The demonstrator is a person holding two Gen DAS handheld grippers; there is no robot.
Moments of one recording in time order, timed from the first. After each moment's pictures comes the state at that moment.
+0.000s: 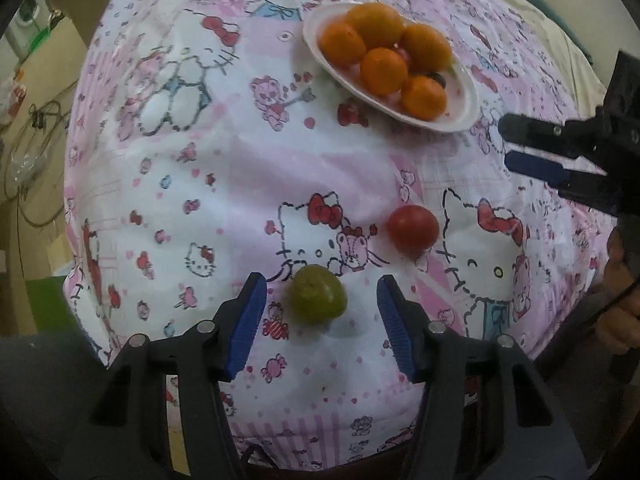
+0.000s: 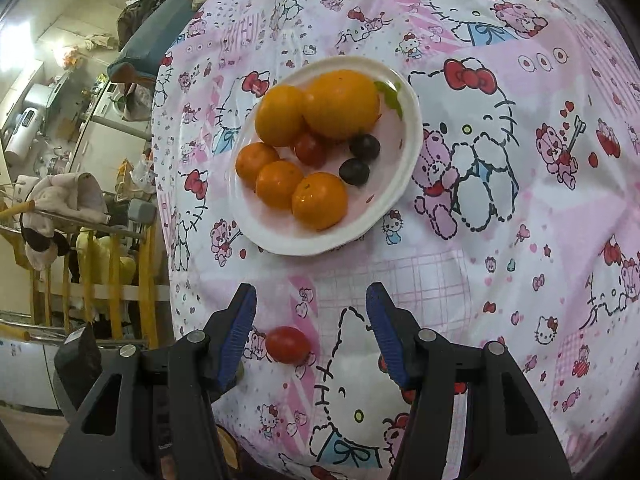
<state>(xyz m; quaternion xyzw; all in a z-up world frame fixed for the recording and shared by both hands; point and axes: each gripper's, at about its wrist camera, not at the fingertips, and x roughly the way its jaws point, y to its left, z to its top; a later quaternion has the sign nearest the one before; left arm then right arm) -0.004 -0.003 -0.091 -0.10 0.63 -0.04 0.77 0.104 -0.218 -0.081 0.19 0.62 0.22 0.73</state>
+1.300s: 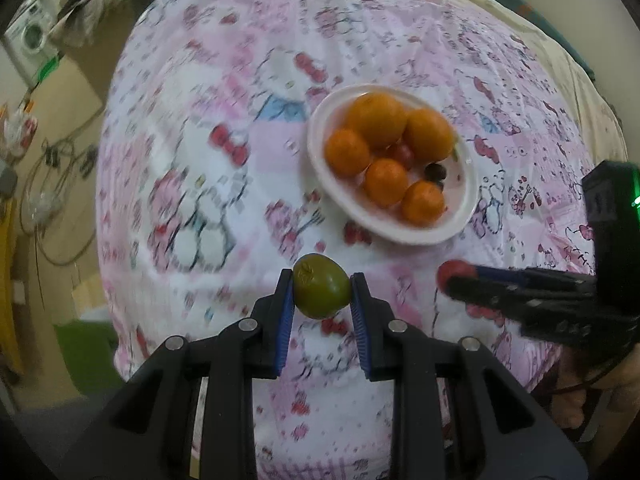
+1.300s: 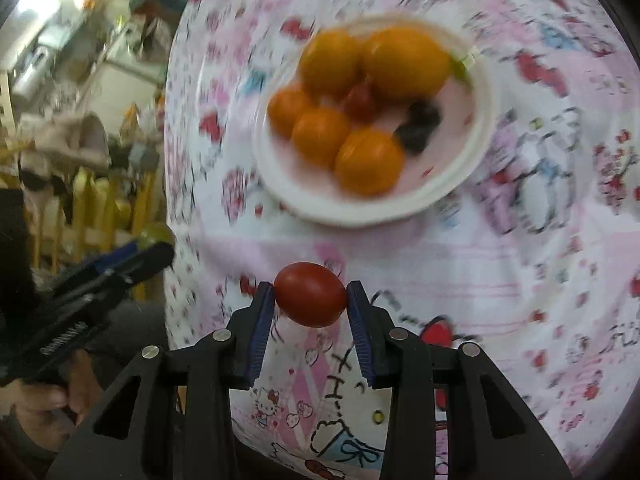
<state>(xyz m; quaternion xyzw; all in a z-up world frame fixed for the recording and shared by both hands) 0.065 0.010 -0.036 -0.07 0.59 -0.03 0.80 0.109 -0.192 -0.084 0.13 0.64 0.27 0.70</state>
